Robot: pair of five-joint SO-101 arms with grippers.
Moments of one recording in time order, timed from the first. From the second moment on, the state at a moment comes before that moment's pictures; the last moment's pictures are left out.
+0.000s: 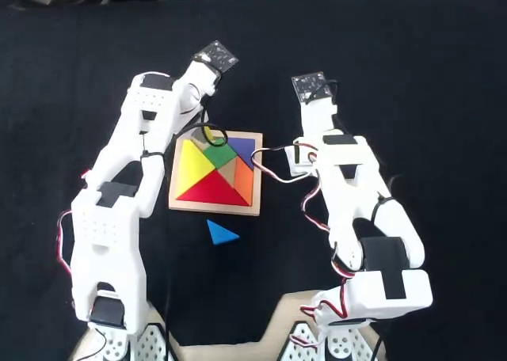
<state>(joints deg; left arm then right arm) 4.0 36.7 -19.2 58.7 -37.7 -3.2 2.1 36.2 37.8 10.4</state>
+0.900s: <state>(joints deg) -4.3 36.7 -17.3 58.2 -42.3 -3.2 2.1 36.2 37.8 10.8</state>
